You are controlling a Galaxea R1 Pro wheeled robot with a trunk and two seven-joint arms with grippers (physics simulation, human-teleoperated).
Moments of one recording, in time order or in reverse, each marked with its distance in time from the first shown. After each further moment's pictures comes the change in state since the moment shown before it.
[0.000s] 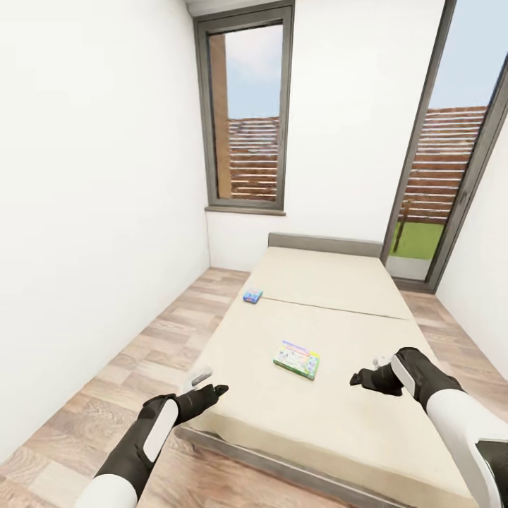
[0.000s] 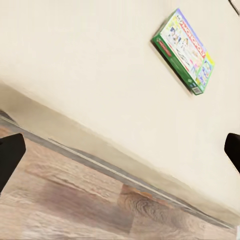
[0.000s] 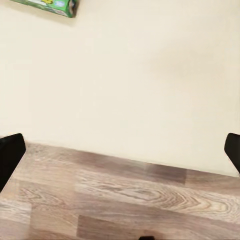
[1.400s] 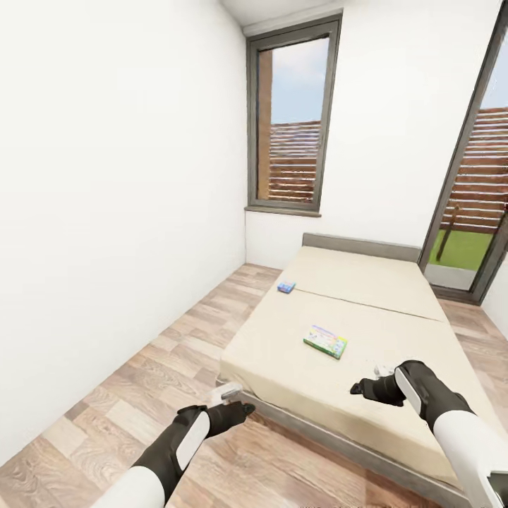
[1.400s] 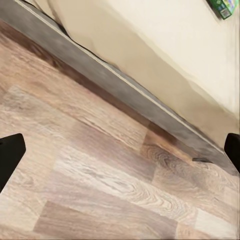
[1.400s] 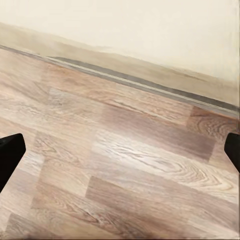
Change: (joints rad) left arm -0.061 -0.073 -0.197 0.230 0.014 -0.122 0.018; right arm 0.107 -0.007 -0.010 -0.118 -0.004 -0.002 0.044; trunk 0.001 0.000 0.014
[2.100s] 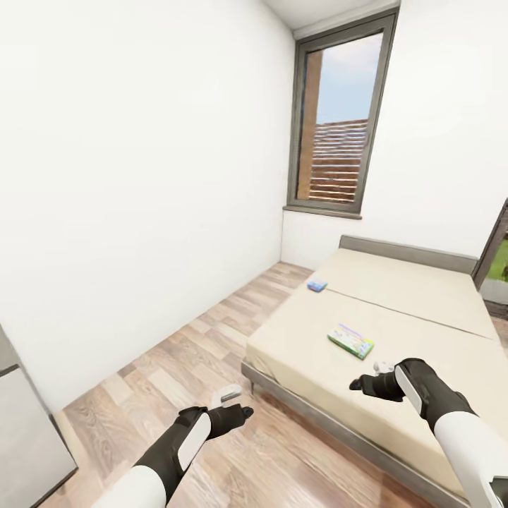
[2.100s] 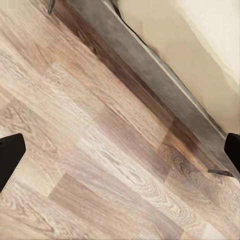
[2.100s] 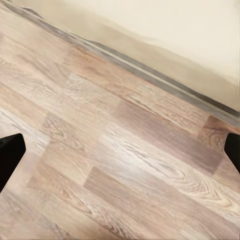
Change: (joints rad) left arm -0.007 -0.004 -0.008 0.026 -0.001 -0.002 0.043; right arm 0.014 0.000 0.000 -0.054 0.001 -0.004 0.001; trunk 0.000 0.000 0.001
